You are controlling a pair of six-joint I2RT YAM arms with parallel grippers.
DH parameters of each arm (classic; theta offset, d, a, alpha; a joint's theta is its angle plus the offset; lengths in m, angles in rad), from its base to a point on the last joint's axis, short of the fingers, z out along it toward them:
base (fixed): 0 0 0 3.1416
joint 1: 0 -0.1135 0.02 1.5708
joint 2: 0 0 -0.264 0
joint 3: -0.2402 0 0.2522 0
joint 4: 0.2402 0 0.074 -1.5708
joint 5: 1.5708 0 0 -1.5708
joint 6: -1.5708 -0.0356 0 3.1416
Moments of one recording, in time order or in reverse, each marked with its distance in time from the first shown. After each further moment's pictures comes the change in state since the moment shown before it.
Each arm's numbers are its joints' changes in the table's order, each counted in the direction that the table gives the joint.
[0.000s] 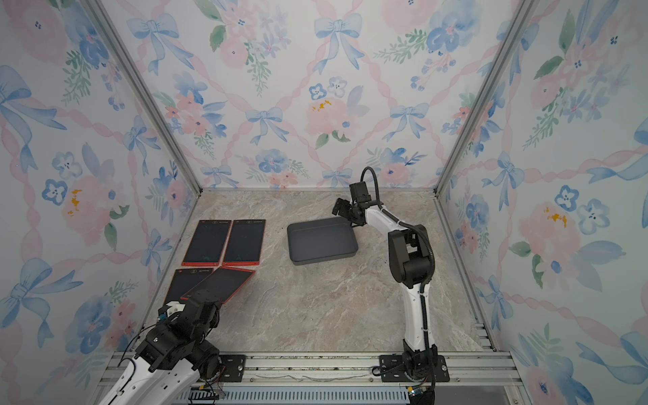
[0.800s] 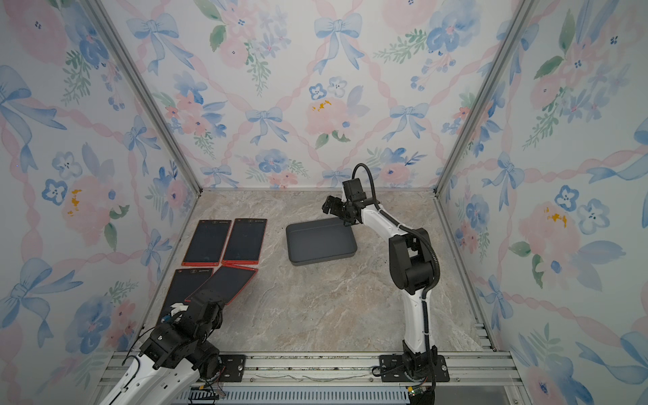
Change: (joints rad) left arm 0.000 0.014 0.035 -0.007 0.044 0.047; right arm -0.052 -0.085 0.011 0.026 -0.083 -0.005
